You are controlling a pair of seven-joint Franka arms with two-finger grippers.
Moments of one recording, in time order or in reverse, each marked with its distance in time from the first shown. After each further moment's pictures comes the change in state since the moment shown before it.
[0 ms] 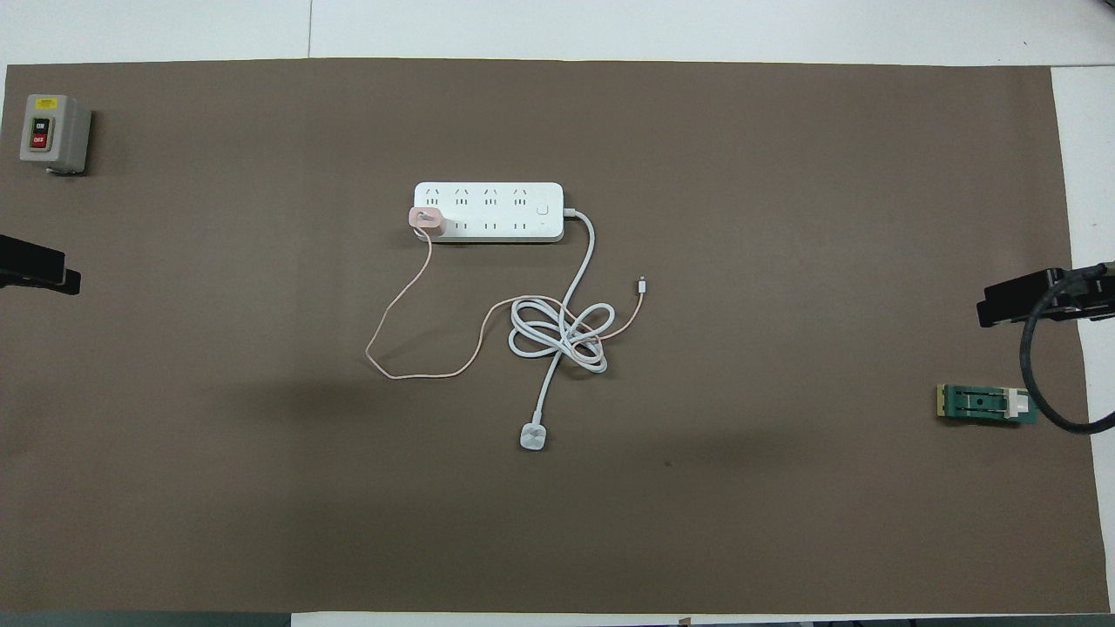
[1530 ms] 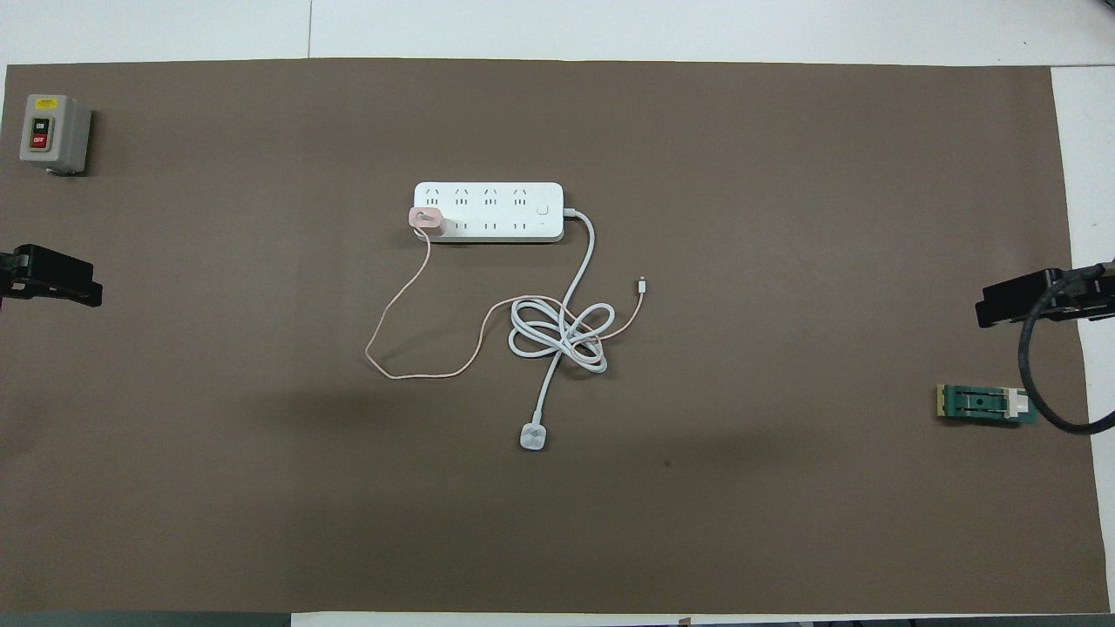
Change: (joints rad) left arm -0.055 -0.023 -0.008 -0.016 0.055 -0.028 -0.055; right arm 0.001 0.000 0.000 0.000 0.000 0.000 0.000
